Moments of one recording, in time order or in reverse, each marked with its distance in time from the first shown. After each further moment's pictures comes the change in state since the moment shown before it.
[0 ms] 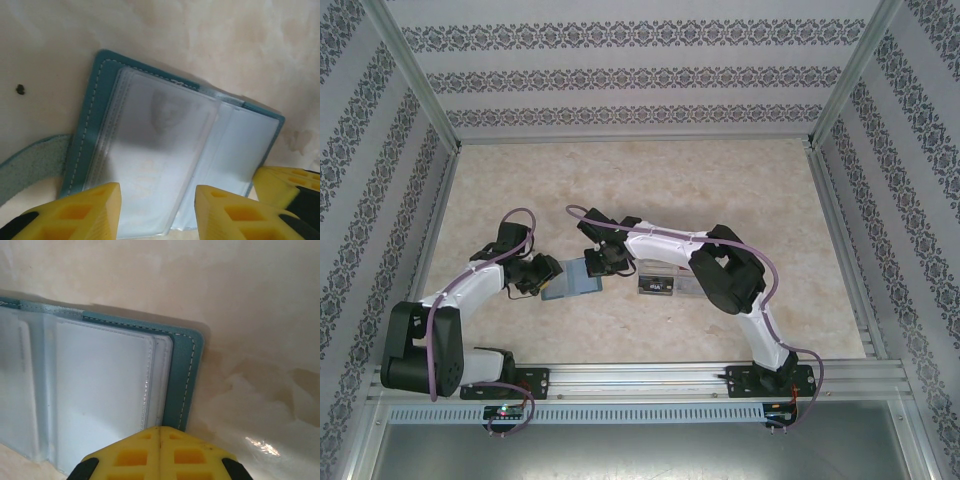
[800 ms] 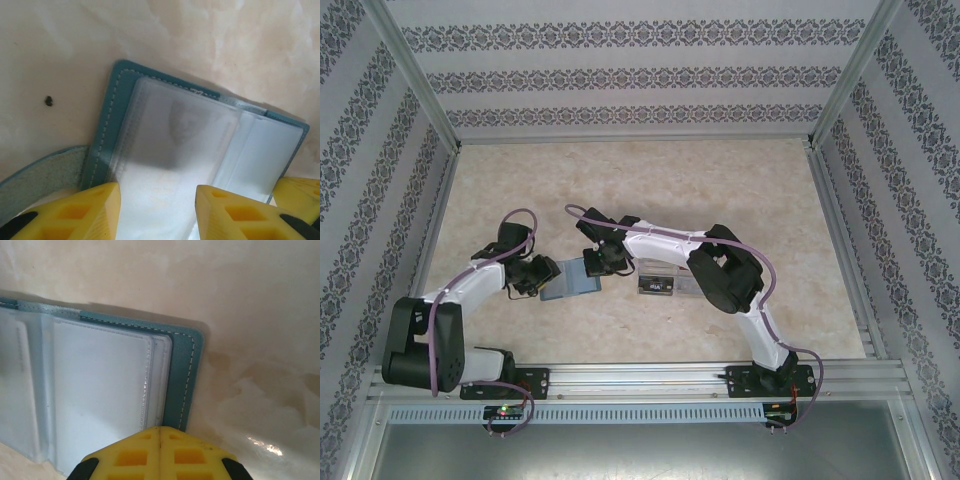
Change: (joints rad) left arm 0.000 0.011 0.001 -0.009 -0.057 0.018; right arm 0.000 0.015 0.020 -0.011 -0.013 0.000
